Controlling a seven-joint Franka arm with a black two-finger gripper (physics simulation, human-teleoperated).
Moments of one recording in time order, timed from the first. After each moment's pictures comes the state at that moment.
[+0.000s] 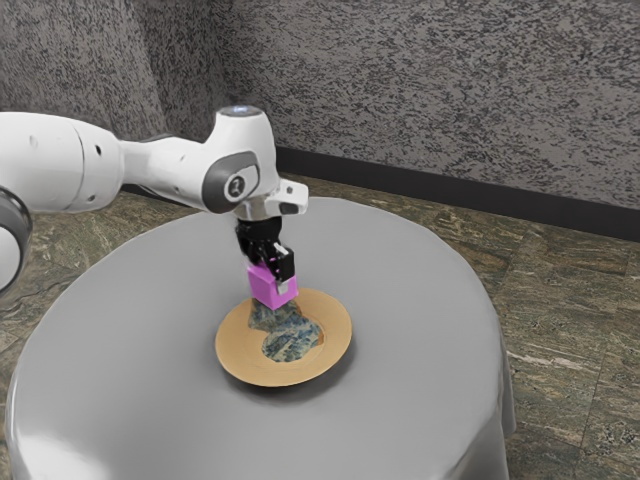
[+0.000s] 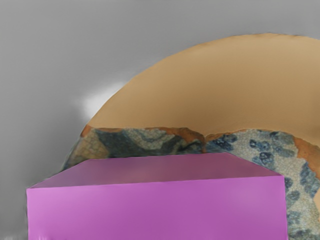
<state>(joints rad) 0.03 0.42 -0.11 -1.72 0.05 2.11 0.24</state>
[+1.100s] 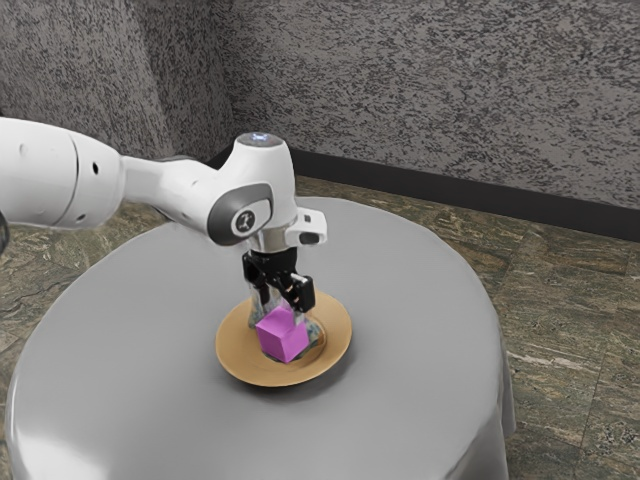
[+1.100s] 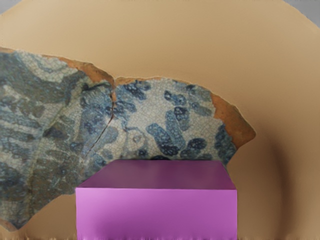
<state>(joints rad) -0.01 0.33 -0.17 -1.90 0.10 2.17 -0.03</state>
